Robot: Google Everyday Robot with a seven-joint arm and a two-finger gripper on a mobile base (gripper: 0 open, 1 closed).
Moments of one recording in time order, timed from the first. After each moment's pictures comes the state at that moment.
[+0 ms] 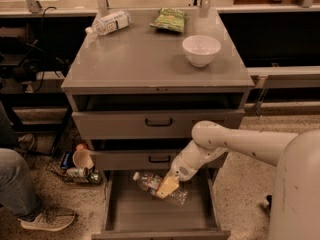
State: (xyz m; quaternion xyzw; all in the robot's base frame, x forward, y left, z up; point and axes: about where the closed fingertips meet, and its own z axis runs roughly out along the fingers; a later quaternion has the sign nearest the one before) arm 0.485 -0.020 0.491 -0.50 0.79 0.34 0.05
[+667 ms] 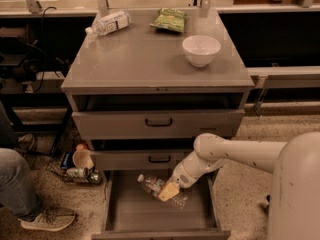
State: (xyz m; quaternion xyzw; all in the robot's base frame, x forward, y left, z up) arm 0.496 -0.030 0.443 -0.47 0.82 0.31 0.09
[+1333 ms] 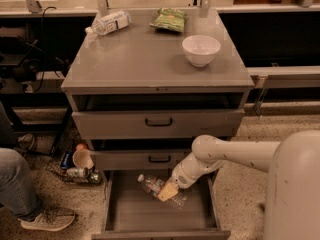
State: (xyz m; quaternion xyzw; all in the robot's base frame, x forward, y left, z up) arm 0.499 -0.027 0.433 -0.46 0.83 0.30 0.09
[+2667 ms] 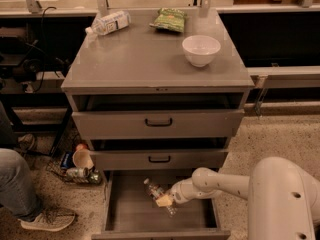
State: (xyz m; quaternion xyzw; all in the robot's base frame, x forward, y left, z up) arm 0.547 -0.022 0.254 -0.35 0.87 0.32 0.18
